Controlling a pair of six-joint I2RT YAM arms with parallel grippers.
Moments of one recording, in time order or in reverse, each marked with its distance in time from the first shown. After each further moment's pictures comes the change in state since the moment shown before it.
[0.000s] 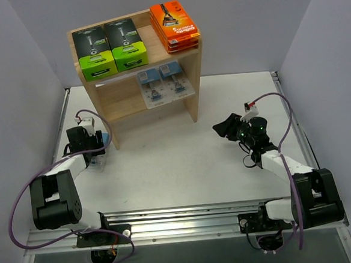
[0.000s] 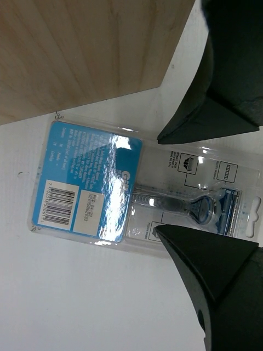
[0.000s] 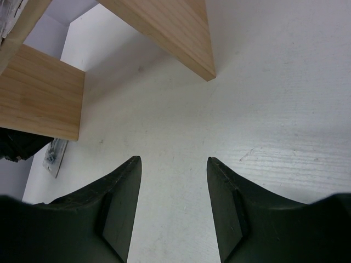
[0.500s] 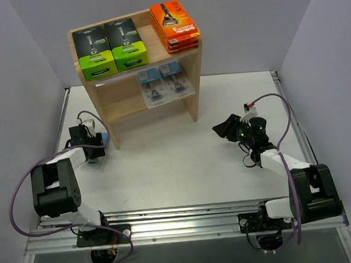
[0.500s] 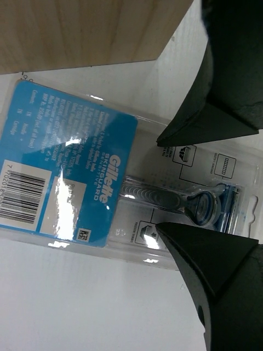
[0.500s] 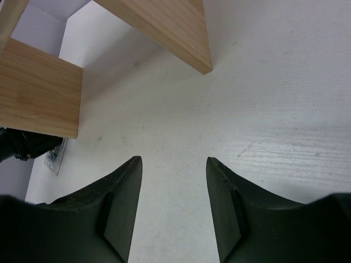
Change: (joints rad) left arm 0.004 0.120 0.080 -0.139 -0.038 -0.027; right arm -0.011 0.040 -0.003 0.023 -0.026 0.016
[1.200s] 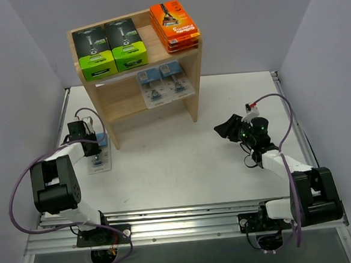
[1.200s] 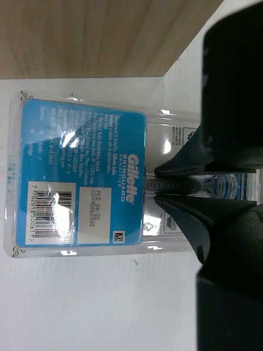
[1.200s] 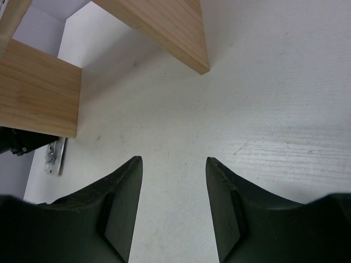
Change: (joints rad) left arm 0.006 0.058 0.101 -0.089 0.019 -0.075; right arm -0.019 -0.021 -0.006 -0.018 -0.011 -0.011
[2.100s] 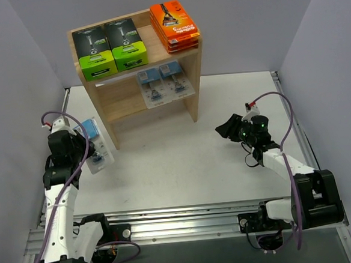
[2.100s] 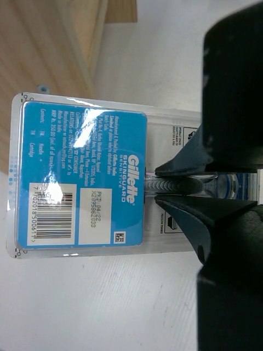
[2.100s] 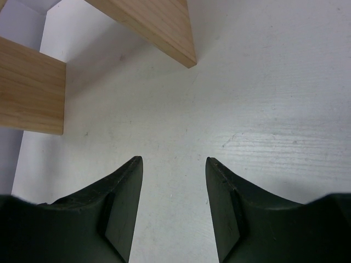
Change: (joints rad) left arm -0.037 -0.770 -0.031 -0.354 -0.038 -0.398; right arm -0.001 -0.024 0.036 -0.119 0.026 -0.048
